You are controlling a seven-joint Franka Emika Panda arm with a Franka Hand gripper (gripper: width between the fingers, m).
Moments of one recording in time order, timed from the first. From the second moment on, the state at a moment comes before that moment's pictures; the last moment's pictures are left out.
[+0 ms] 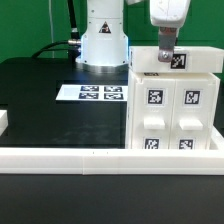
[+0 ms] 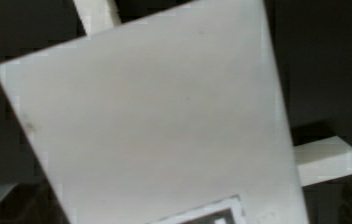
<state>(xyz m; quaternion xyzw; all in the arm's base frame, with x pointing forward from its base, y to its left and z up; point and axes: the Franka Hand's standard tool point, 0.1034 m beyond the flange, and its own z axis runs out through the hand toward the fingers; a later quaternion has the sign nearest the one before) 0.611 0.064 0.160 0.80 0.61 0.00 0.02</state>
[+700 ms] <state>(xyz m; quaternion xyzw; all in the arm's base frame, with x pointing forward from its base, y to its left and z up) 0.611 0.062 0.159 0.84 0.54 0.00 0.02</state>
